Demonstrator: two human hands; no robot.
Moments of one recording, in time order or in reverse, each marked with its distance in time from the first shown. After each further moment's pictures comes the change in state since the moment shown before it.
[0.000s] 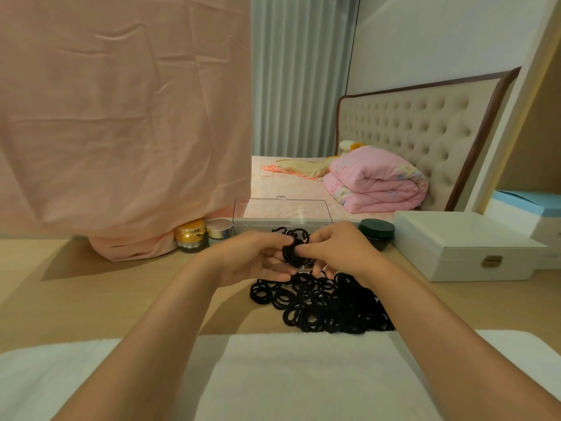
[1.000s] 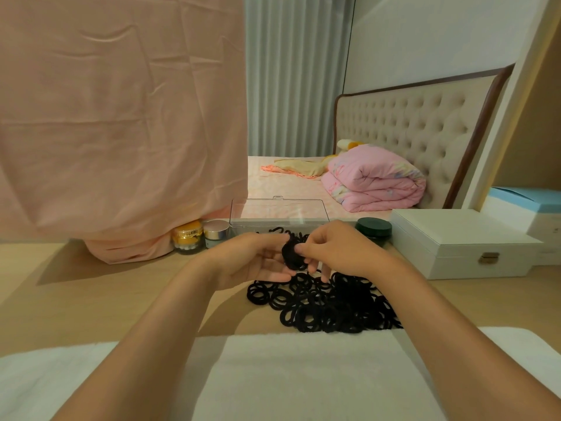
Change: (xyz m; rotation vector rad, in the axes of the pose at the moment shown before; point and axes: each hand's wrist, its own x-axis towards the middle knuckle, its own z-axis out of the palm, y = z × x) left_hand 0.002 -0.002 0.001 -0.083 -0.024 -0.013; right_hand -0.002 -0.003 -0.010 -0.307 -0.111 -0.117
